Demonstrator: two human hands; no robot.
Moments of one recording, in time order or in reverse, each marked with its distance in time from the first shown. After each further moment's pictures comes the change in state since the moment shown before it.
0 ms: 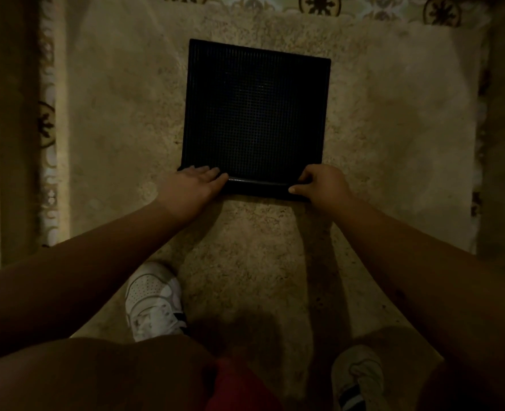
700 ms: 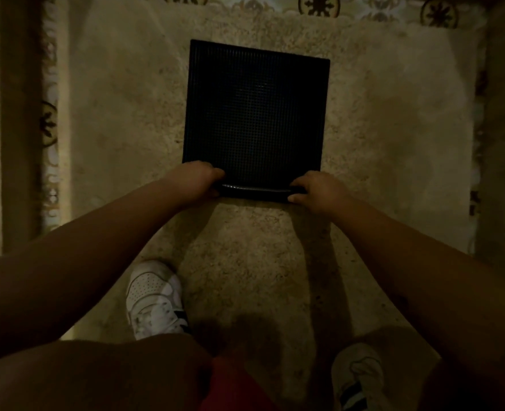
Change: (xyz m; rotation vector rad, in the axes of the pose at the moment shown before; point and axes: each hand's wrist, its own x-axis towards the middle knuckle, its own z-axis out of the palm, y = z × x) left_hand 0.027 -0.009 -0.017 -0.254 -0.267 -0.103; right_hand -0.004 0.001 0.002 -0.324 -0.179 -0.180
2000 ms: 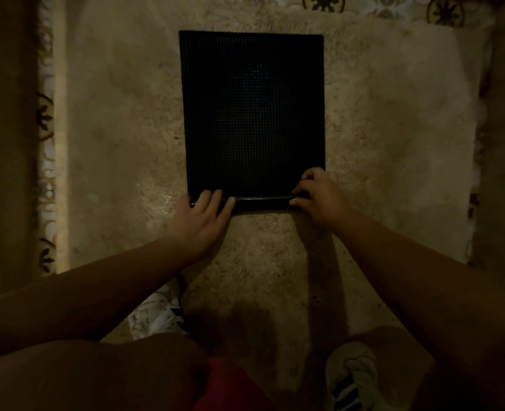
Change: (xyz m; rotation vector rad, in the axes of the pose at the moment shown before) left_hand -0.051 0.039 0.070 0.499 0.098 0.004; right_hand -0.013 0.015 0.020 0.121 0.179 -0.022
